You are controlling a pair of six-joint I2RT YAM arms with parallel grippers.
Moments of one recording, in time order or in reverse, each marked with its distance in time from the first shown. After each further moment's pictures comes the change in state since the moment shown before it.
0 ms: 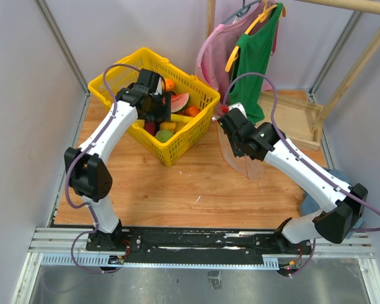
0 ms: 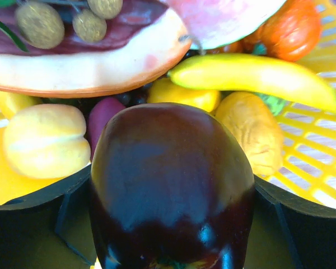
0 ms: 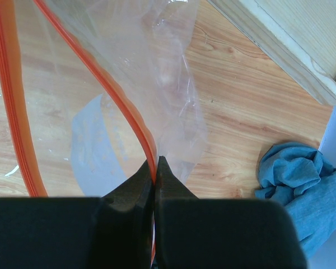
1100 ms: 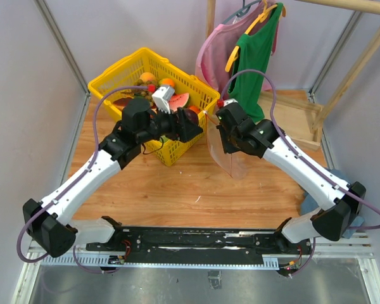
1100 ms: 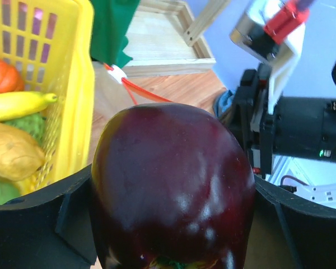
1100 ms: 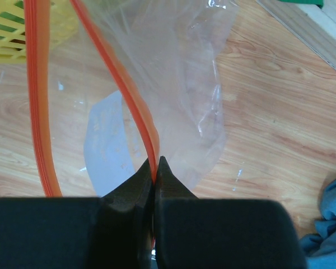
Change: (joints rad) left arm -0.227 -0.566 -0.525 0.633 0.436 -0.187; right arm 0.000 0.019 0.045 0.080 -0.182 0.062
